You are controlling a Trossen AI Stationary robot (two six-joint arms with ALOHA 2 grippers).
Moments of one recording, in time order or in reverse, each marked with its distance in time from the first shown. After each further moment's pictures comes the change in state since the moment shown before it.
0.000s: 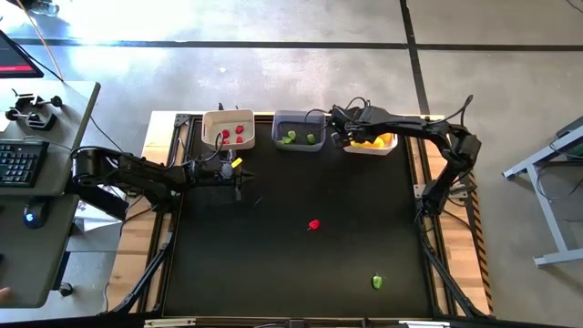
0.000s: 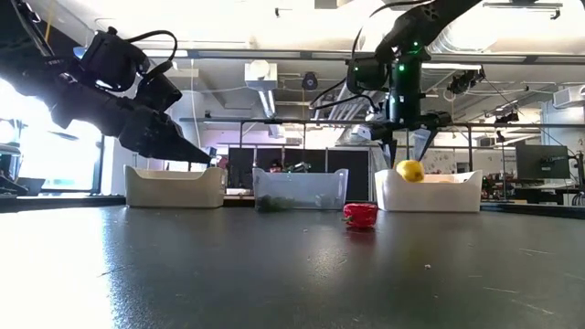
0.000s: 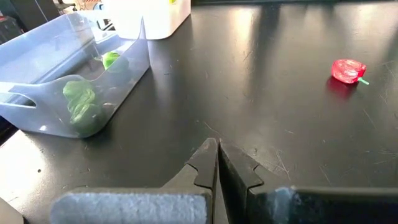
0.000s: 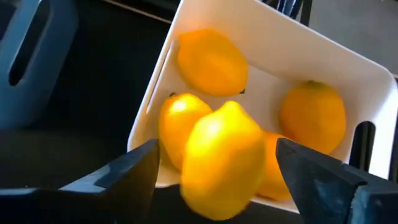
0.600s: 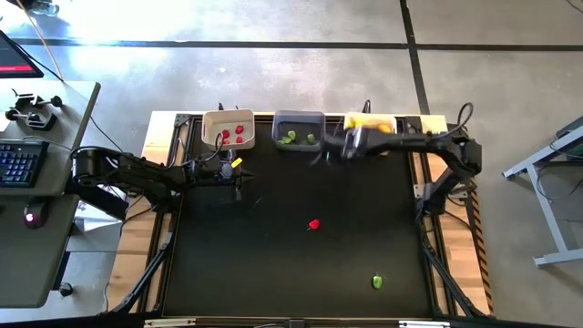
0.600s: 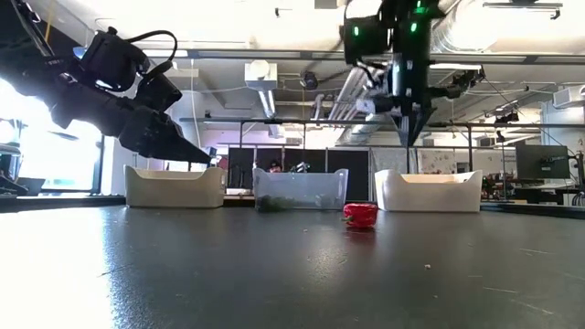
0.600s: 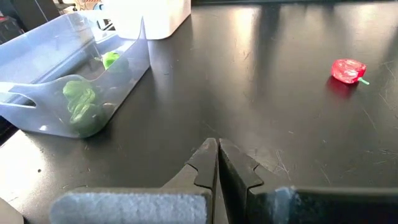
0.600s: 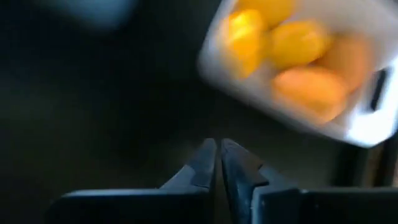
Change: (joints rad) left arm 0.000 0.000 0.000 0.000 0.000 0.000; right arm 0.261 -0.039 0.053 -0.218 -0.012 0.181
